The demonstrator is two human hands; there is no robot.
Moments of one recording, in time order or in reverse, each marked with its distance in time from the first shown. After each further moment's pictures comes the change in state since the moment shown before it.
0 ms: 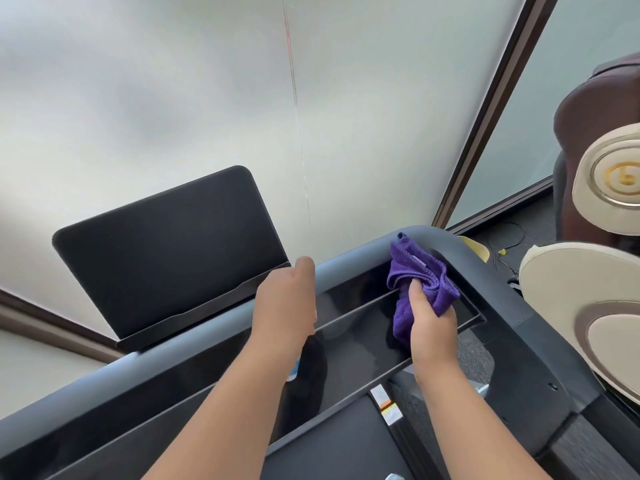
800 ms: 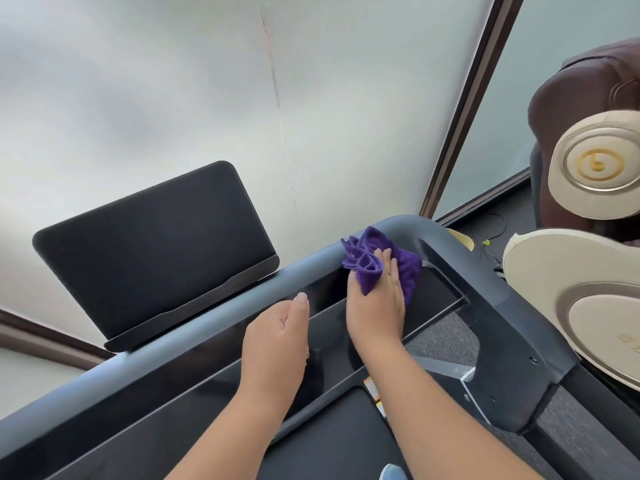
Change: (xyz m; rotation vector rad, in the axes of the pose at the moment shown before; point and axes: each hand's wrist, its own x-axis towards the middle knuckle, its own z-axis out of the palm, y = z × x) left_hand -0.051 -0.056 -0.011 0.036 -0.050 0.246; right_hand 0.006 0.026 0.049 -0.727 -0.014 -0.281
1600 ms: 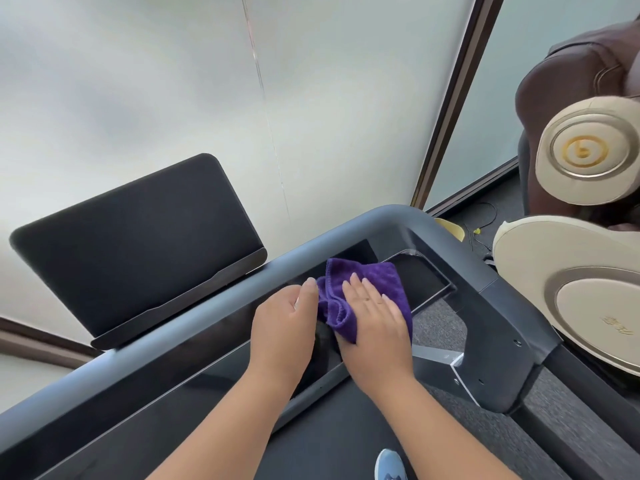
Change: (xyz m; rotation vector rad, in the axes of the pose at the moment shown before) left_hand 0.013 -0.001 0.024 0.095 -0.046 0.066; right_hand -0.044 0.061 -0.008 -0.421 -0.076 -0.448
